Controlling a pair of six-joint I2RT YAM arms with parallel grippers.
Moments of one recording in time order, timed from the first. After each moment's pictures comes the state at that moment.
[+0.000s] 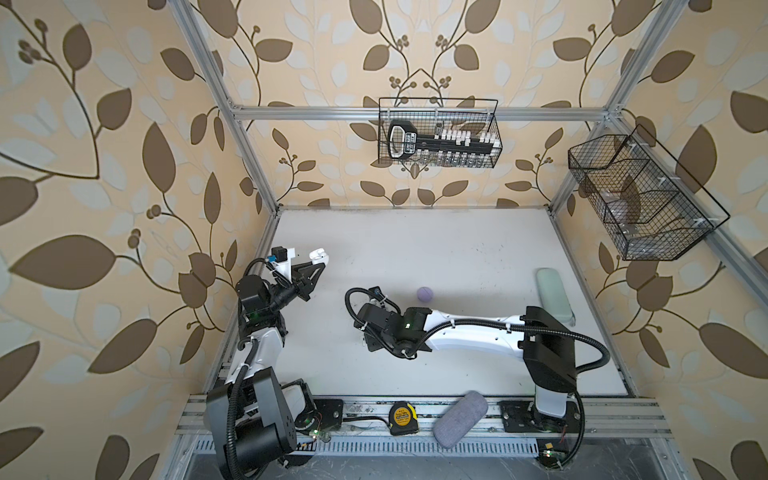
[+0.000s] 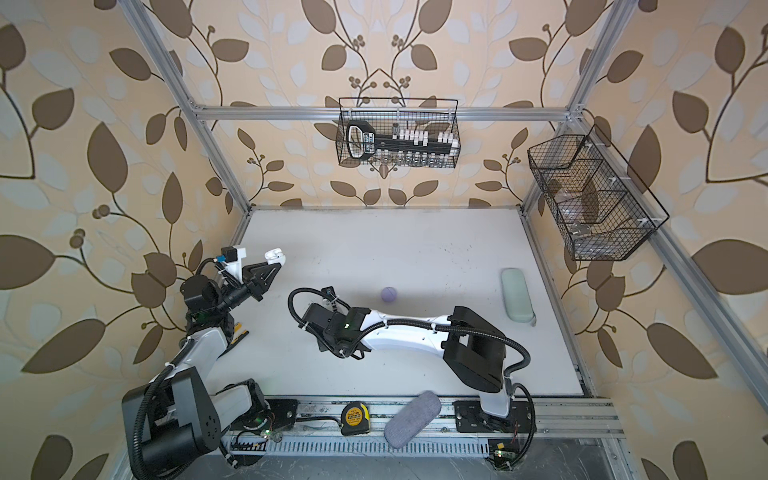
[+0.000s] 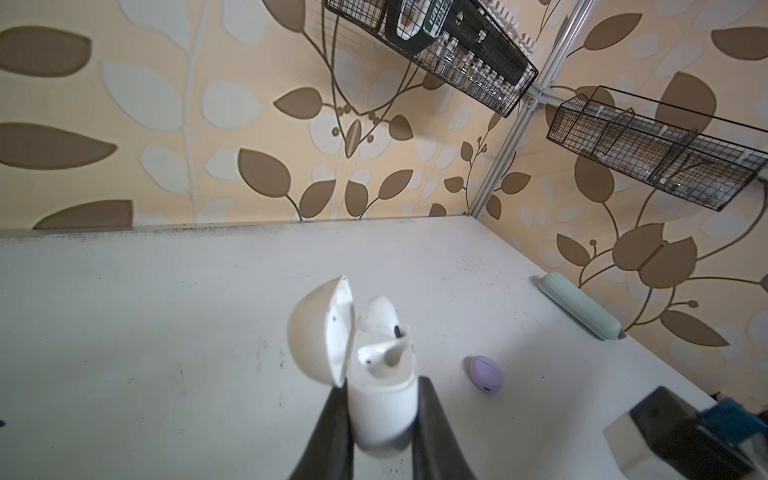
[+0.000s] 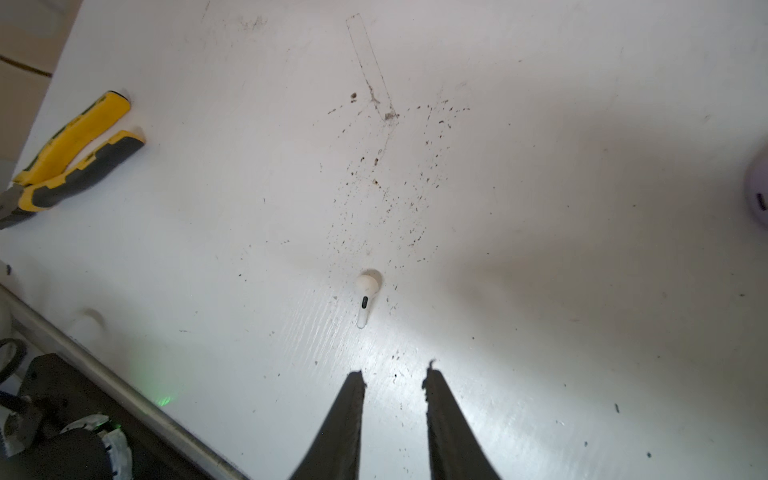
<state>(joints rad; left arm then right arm) 0.43 1.11 0.41 0.60 1.09 -0.23 1.21 1.93 1.44 -0.57 0.31 0.81</state>
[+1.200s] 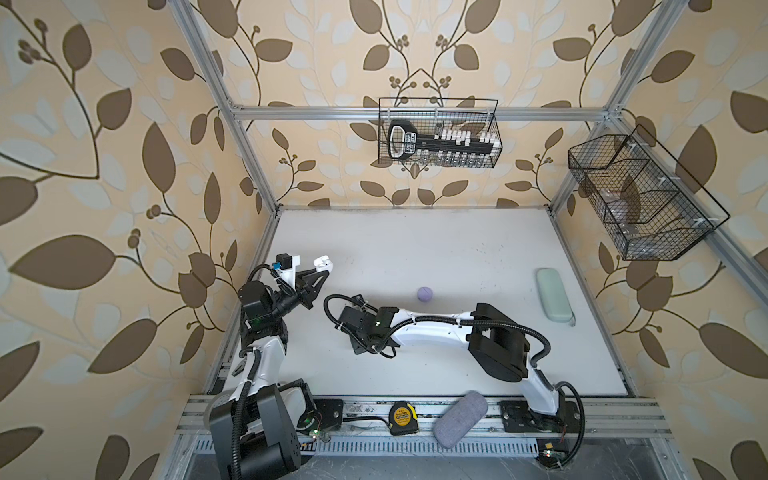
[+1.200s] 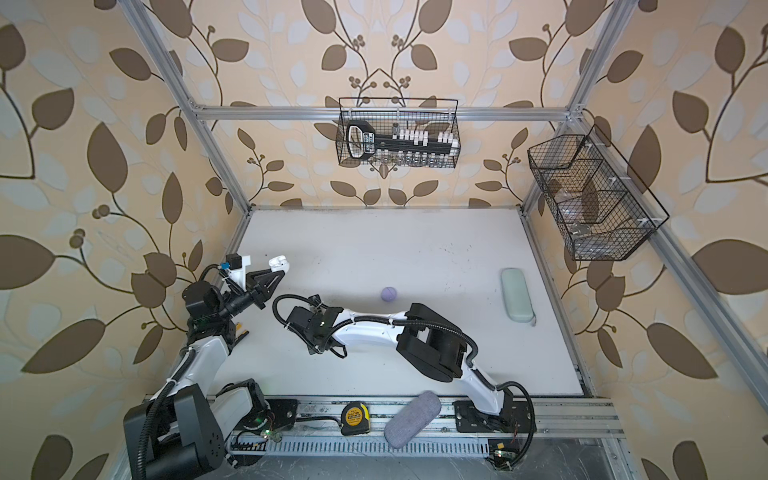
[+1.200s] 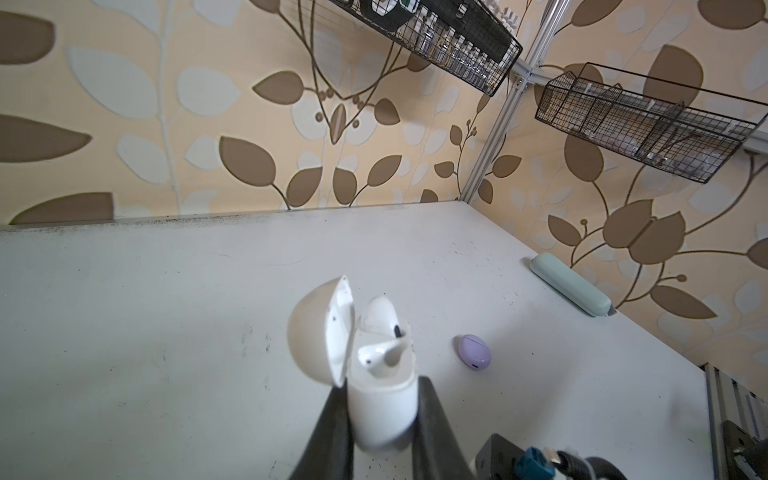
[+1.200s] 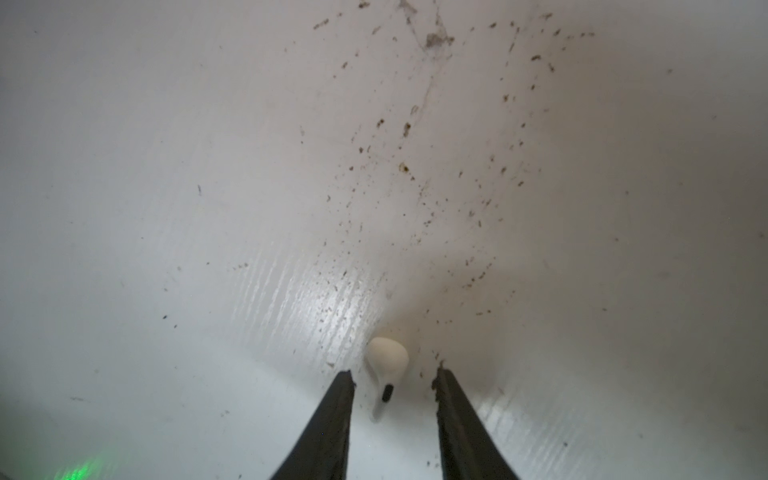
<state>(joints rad) 0.43 1.02 0.37 0.51 1.10 -0.16 1.20 2.21 1.69 -0.65 0.24 0.78</state>
